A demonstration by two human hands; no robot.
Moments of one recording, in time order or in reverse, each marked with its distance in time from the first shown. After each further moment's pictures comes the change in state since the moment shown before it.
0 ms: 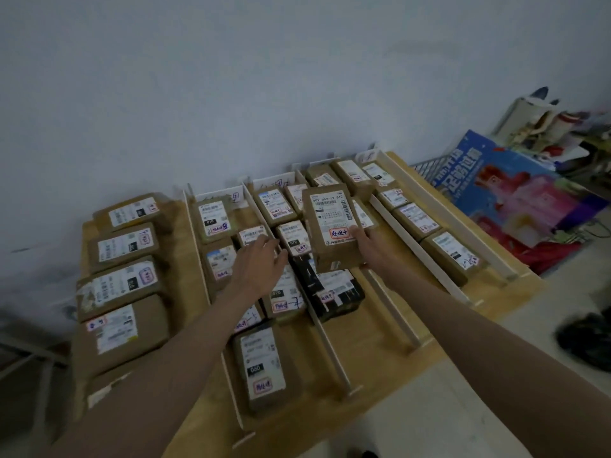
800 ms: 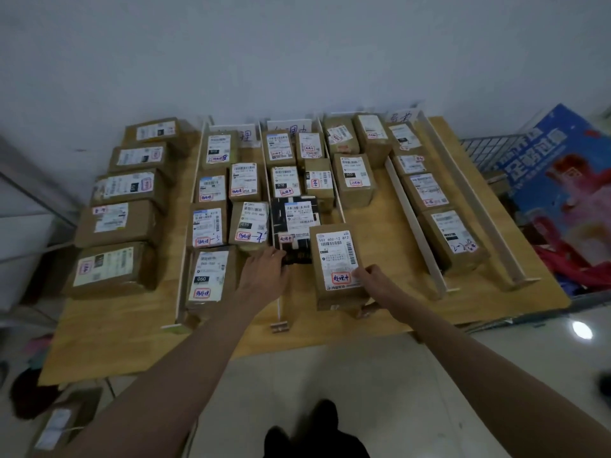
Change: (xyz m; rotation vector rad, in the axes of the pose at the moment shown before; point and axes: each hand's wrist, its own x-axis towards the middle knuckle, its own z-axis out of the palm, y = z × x) left_hand -0.094 0.168 0.135 0.053 -0.071 -0.332; right_hand -0.002 0.185 -0.133 -0.242 -0.476 0.194
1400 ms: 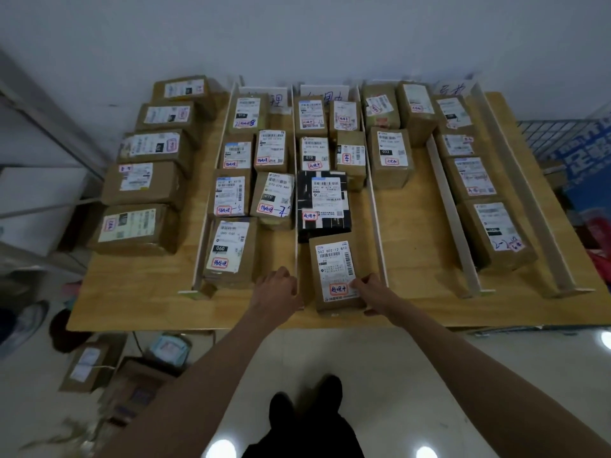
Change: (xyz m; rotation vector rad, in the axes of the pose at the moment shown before) left_hand -0.057 -0.009 0.050 0.031 -0.202 -0.150; right_hand 0.028 0.023 0.050 -0.119 -0.139 0.041
